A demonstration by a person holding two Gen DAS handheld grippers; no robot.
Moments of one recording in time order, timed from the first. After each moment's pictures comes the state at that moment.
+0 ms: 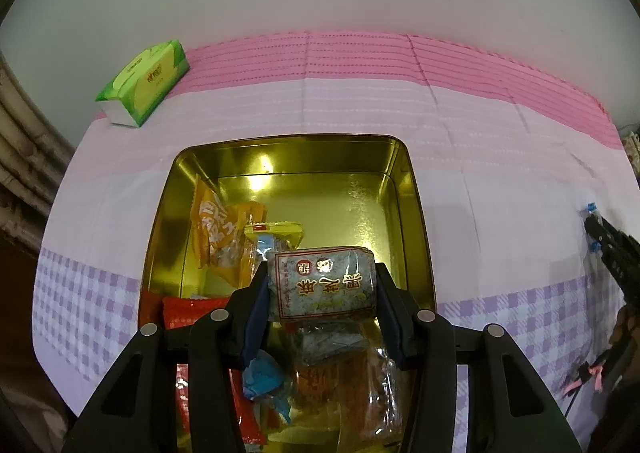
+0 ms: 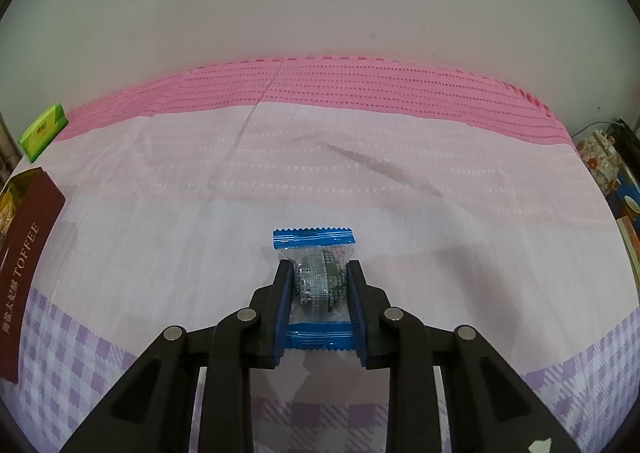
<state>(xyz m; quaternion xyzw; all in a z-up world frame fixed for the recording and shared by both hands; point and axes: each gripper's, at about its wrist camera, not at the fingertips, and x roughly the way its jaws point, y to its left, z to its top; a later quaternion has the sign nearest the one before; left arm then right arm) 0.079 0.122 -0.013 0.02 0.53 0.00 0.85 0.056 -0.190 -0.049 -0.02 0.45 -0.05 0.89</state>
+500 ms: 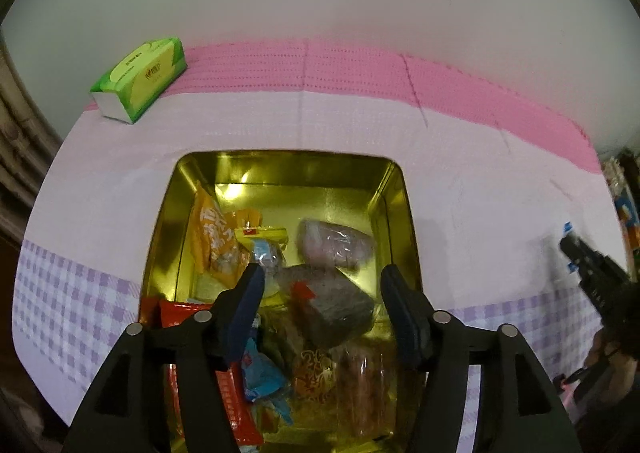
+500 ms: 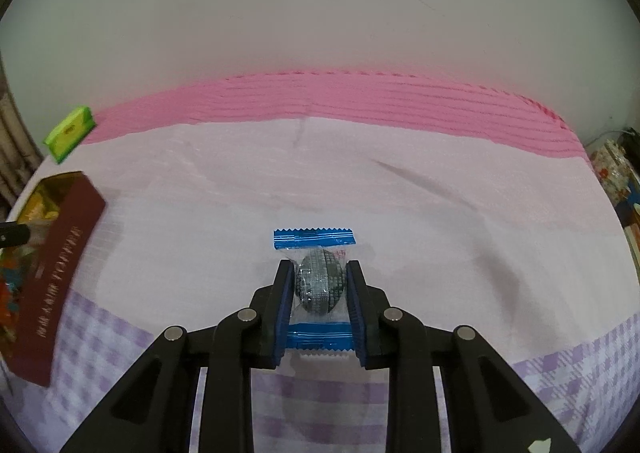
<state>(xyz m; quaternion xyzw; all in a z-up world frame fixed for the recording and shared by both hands) 0.076 0.144 0.002 -0.04 0.52 -0.03 0.85 0.051 -0.149 -0.026 -0.01 0.44 0.00 0.90</state>
